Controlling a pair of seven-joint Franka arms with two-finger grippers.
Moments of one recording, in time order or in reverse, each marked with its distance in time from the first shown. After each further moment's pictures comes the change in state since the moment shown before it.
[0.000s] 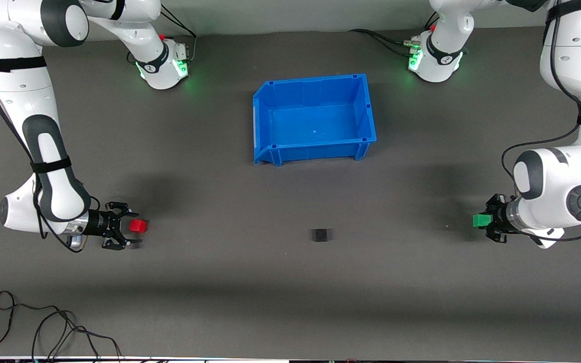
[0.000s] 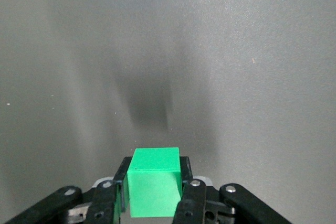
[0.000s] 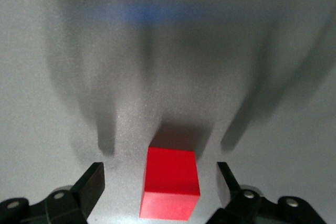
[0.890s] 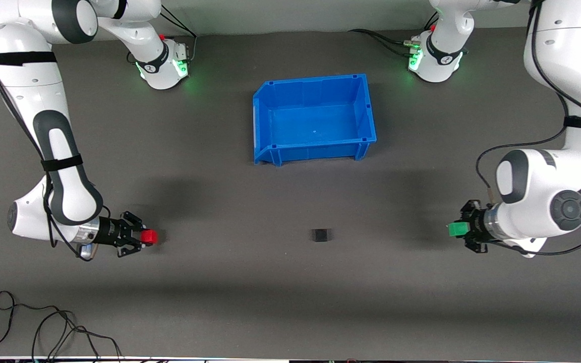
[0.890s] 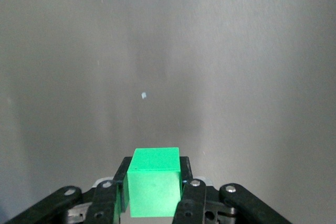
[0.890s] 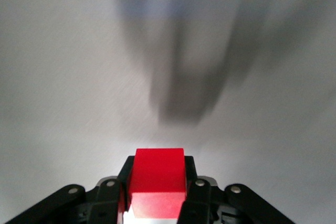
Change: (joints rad) left arm -0.128 -0.001 -0.050 0.164 -0.060 -0.119 -0.299; right arm 0.107 -0.009 0.015 0.098 0.040 0.008 0.093
